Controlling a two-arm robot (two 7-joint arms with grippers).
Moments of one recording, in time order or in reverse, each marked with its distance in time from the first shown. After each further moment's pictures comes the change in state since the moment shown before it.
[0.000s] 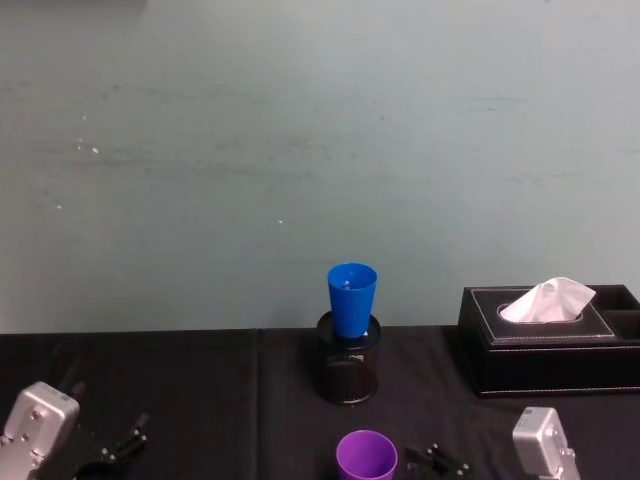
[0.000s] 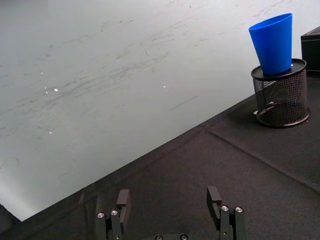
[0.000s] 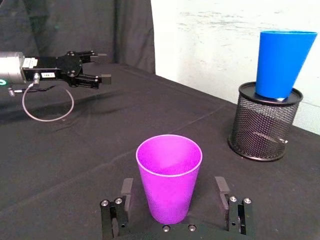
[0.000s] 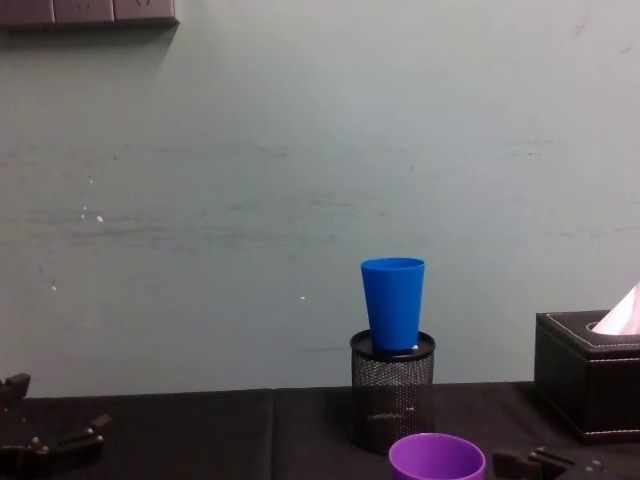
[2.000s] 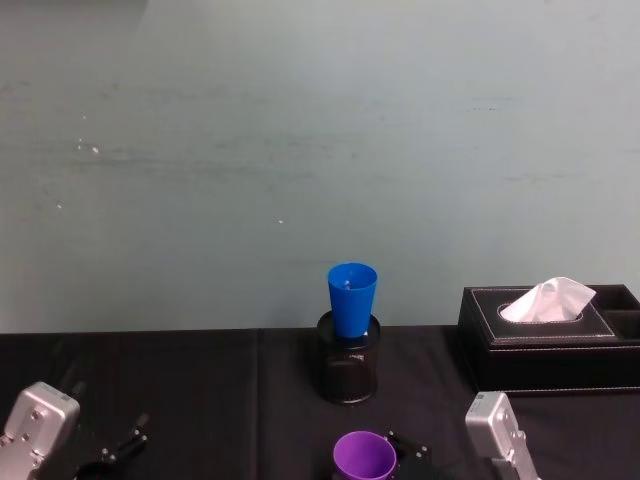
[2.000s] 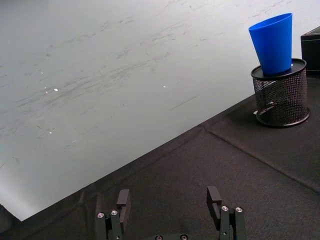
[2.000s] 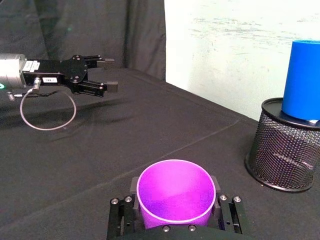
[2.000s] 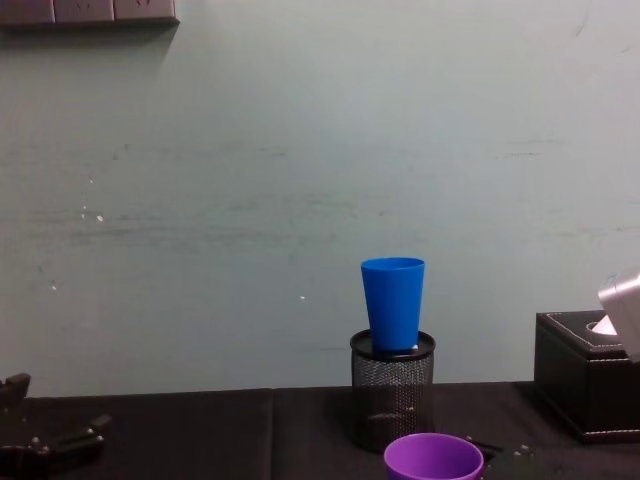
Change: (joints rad) left arm 0.000 0.000 0.000 0.000 0.000 0.000 0.000; right arm 0.119 -0.115 -0.038 0.171 -0.055 -0.061 0.051
